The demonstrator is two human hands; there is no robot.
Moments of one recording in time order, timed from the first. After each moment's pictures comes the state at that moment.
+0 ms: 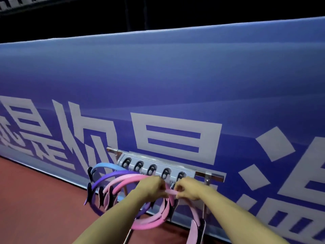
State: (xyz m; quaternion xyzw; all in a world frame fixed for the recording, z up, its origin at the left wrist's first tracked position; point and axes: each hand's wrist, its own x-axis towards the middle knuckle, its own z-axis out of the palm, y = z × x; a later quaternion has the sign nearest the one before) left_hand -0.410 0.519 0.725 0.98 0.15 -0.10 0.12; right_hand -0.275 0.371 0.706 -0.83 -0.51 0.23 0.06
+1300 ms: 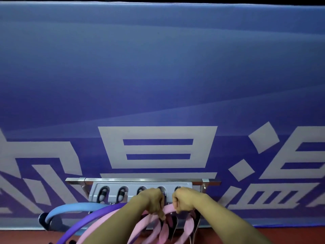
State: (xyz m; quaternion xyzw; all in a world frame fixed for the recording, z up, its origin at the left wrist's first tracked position) left_hand -0.288 0.614 0.664 0.94 0.00 -0.32 0.12; right_hand -0.229 0.442 0.665 -0.89 -0.34 0.31 0.04
